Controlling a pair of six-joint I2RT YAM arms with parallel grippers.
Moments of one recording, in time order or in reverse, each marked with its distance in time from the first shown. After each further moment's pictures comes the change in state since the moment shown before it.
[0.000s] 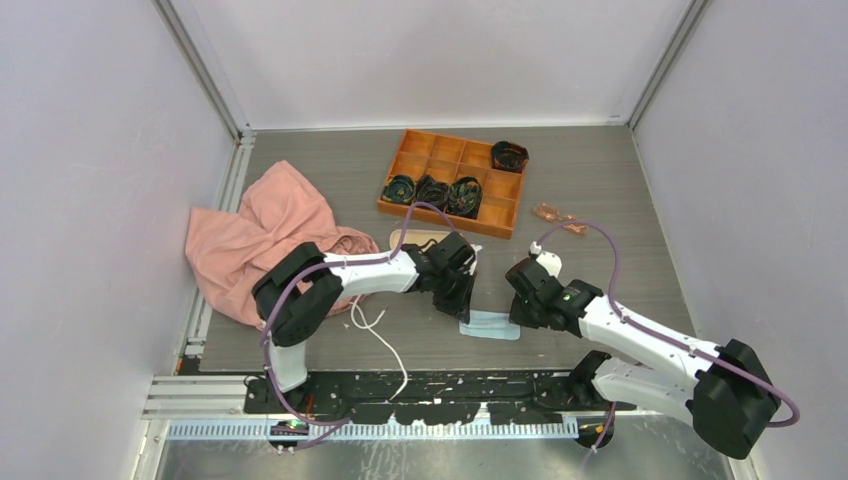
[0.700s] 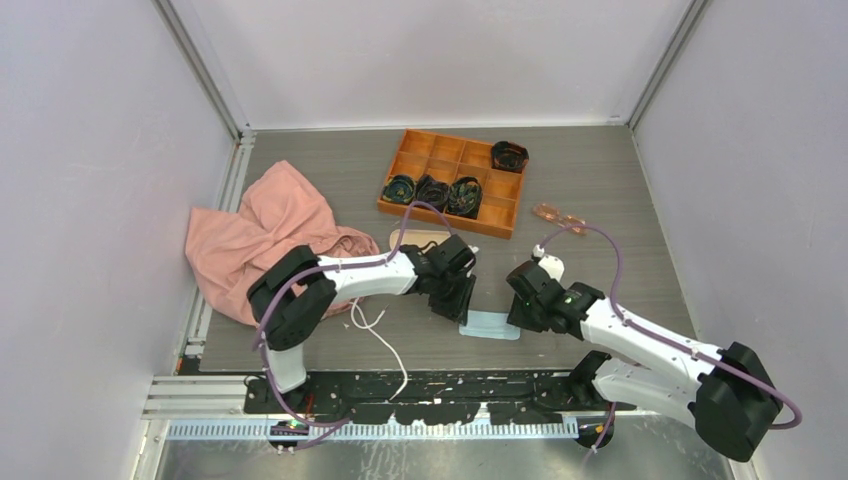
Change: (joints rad) left arm -0.020 -0.022 0.001 -0.070 -0.080 -0.010; right arm 0.010 -0.011 -0.019 -0.008 -0.003 0.042
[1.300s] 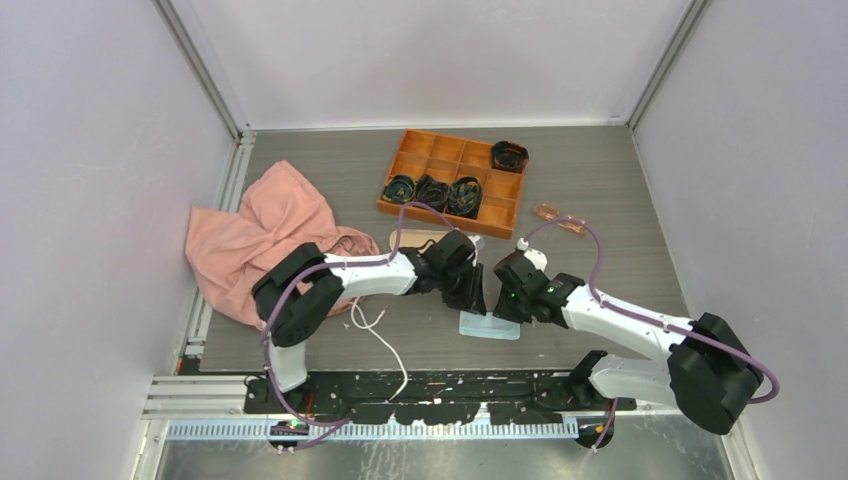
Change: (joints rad) left arm 0.019 -0.001 -0.024 0.240 0.061 -0.160; right arm 0.001 0.163 0.047 0.142 -0.066 0.002
